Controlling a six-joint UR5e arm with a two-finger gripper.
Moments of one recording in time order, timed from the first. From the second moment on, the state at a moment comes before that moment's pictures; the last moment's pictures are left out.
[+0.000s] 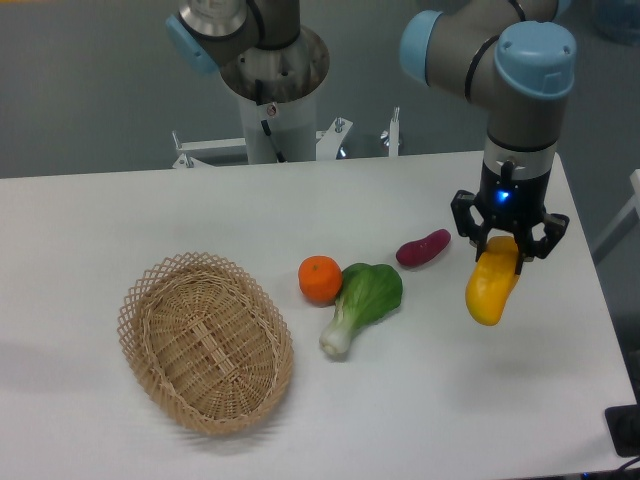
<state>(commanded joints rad) 2.72 -1.86 -1.55 -1.02 1.46 1.22</state>
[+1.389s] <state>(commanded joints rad) 2.68 -2.01 -1.57 -0.75 1.45 1.11</state>
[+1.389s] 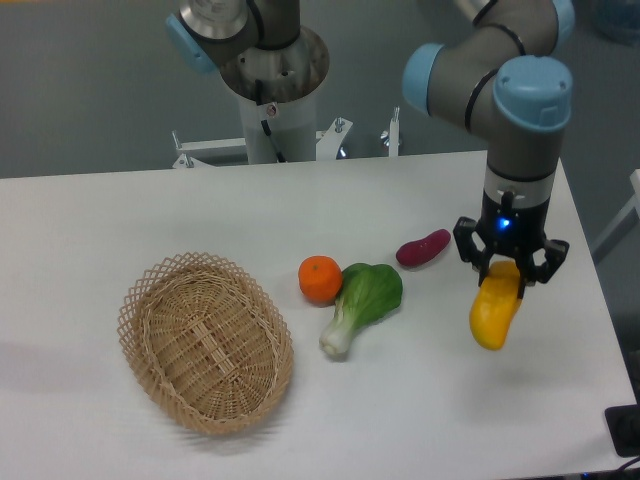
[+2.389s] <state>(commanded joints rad) 2.62 -2.17 -1.62 -0.68 1.46 1.26</state>
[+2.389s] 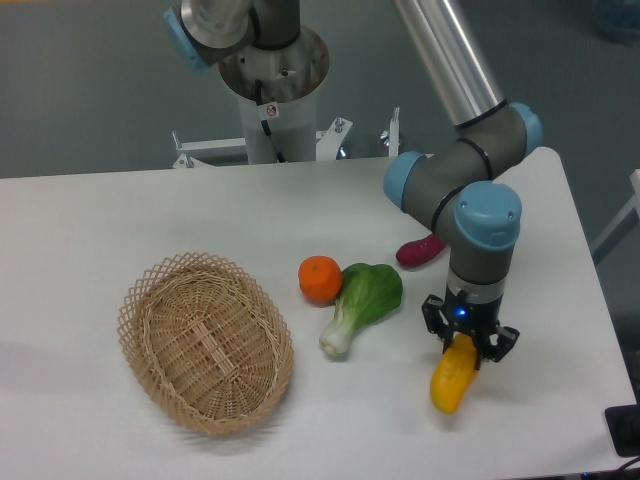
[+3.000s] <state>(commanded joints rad) 2.62 -2.16 -1.62 -0.68 1.47 1.26</state>
